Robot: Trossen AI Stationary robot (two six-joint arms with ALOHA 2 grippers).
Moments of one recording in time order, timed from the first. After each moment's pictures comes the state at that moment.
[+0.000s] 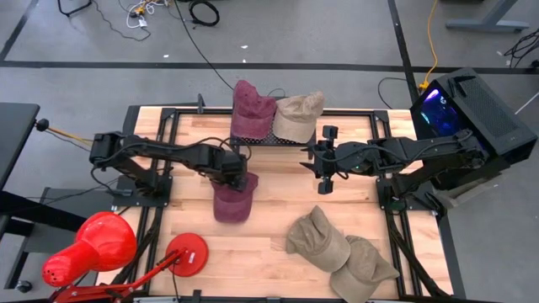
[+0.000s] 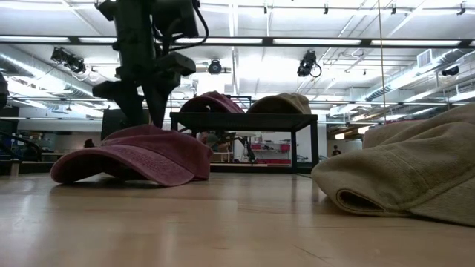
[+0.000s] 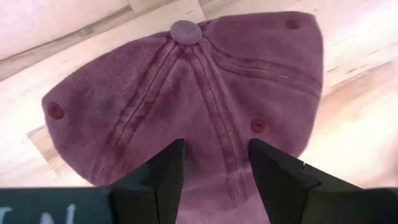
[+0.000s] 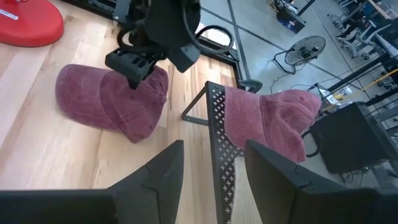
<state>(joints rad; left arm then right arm) 0.04 1.51 1.02 -0.81 -0.06 -1.09 0.19 1.28 1.34 -0.66 0.47 -0.27</state>
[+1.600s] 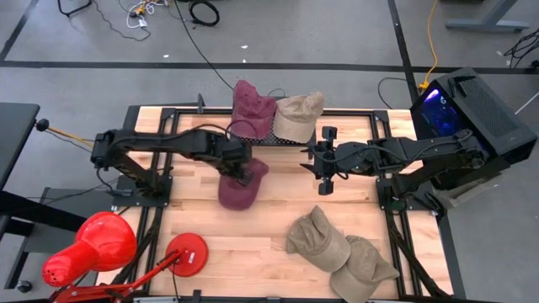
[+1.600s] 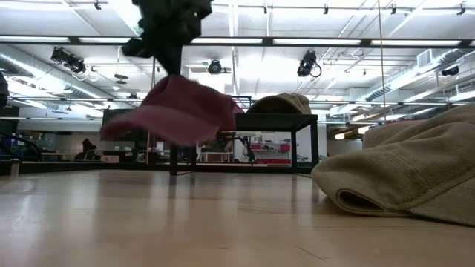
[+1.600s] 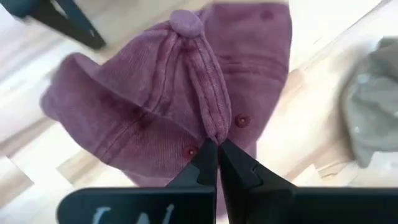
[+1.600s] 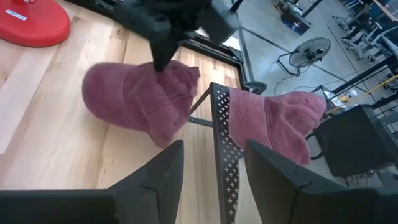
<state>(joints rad) 0.04 1.52 1.37 -1.05 -0.09 -0.89 0.19 1.28 1.34 -0.66 0.45 -0.28</state>
